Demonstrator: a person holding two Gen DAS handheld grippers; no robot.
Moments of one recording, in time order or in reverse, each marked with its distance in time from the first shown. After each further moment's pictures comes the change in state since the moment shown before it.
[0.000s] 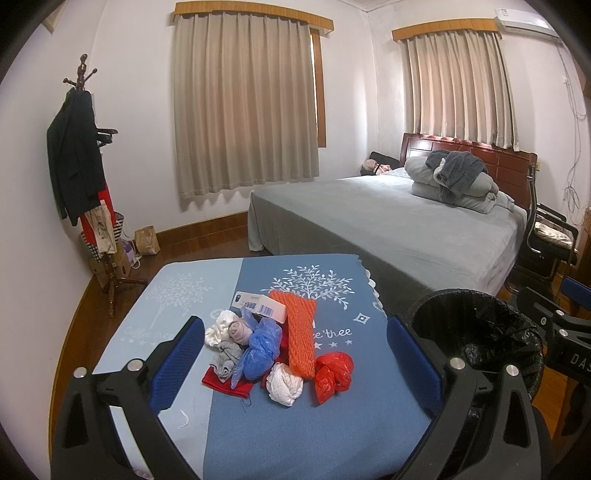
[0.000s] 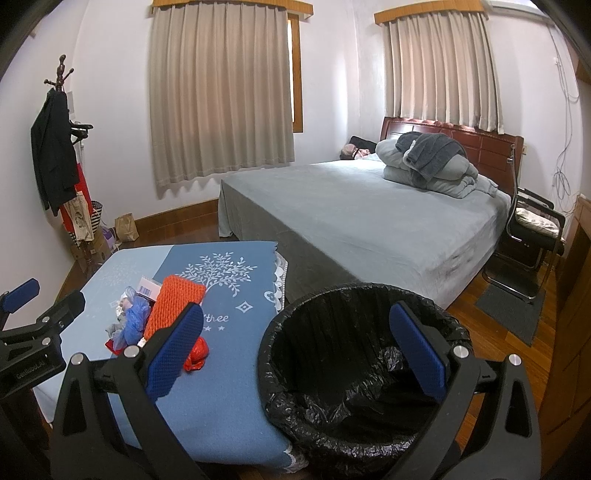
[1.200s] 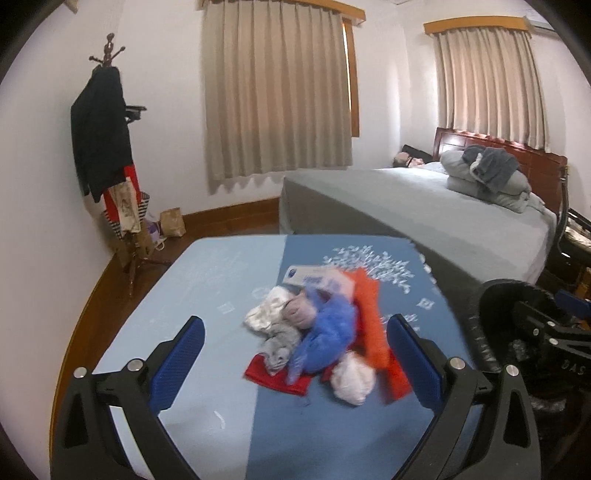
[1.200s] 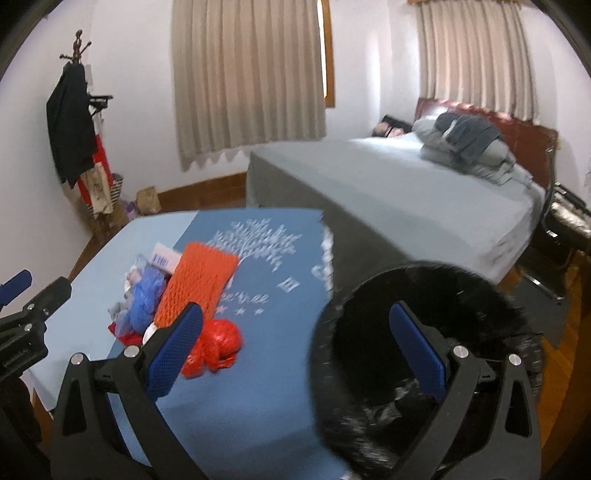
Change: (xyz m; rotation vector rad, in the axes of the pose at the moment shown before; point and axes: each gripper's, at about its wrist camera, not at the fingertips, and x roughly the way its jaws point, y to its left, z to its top) left arm 0.057 0.068 -0.047 -0.057 0.051 0.102; right arm 0.104 0.067 -0.035 -0.044 0.115 0.128
